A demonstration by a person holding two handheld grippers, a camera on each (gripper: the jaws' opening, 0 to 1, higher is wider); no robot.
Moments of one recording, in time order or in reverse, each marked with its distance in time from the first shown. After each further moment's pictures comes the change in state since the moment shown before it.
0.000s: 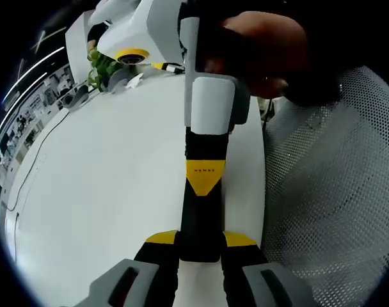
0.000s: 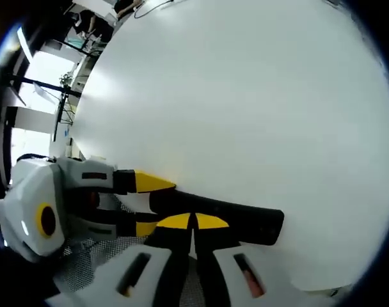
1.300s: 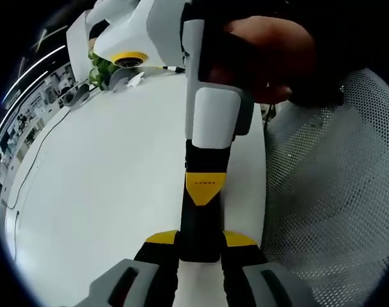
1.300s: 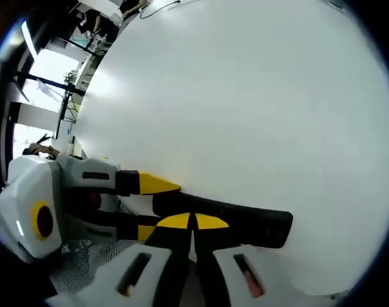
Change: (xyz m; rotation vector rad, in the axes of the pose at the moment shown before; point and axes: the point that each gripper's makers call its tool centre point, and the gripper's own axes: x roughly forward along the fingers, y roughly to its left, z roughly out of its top) left arm 0.000 0.000 -0.001 -0.009 0.005 0.006; right arm 0.009 0.005 -0.001 -0.044 -0.003 -0.004
